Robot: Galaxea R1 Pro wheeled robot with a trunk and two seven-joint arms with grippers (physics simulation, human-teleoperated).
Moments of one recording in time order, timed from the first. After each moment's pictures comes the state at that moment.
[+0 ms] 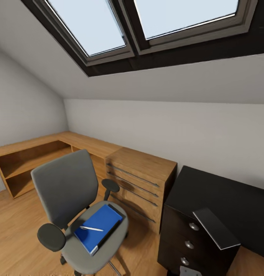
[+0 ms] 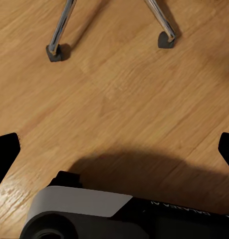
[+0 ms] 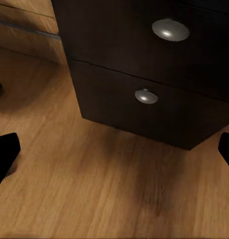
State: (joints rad) left arm 0.13 -0.04 -0.22 -0.68 0.37 -0.04 0.21; right arm -0.43 0.12 0.34 0.02 -0.47 -0.48 -0.29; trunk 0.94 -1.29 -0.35
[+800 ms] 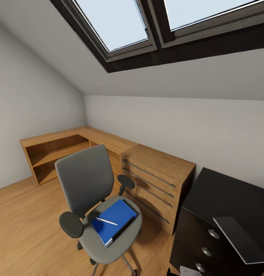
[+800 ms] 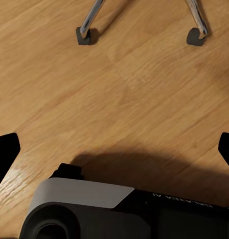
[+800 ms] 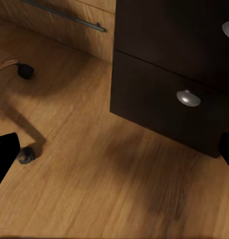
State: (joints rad) left arm 0.13 -0.04 -0.22 -0.68 0.37 -0.04 0.21; right arm -0.43 0.12 0.34 0.02 -0.47 -0.48 -0.29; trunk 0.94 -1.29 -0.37
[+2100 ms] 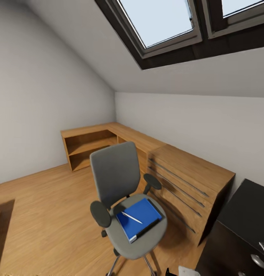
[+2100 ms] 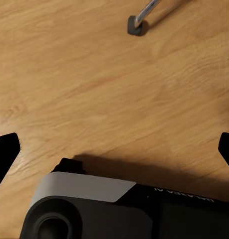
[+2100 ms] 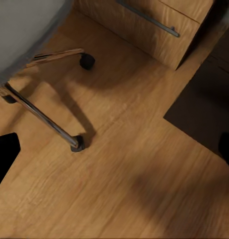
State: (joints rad) left arm 0.13 -0.04 -0.22 -0.68 0.37 -0.04 0.21; right arm -0.43 0.13 0.34 0.02 -0.47 -0.48 -0.29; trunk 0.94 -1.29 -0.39
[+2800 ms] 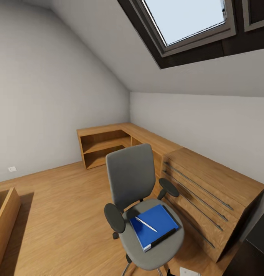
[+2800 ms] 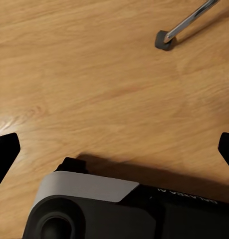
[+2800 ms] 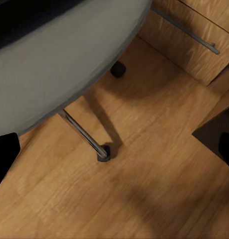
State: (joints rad) left arm 0.13 -0.04 -0.21 -0.68 0.37 -0.04 0.22; right arm -0.42 0.12 0.34 0.02 -0.47 -0.48 -0.29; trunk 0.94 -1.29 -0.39
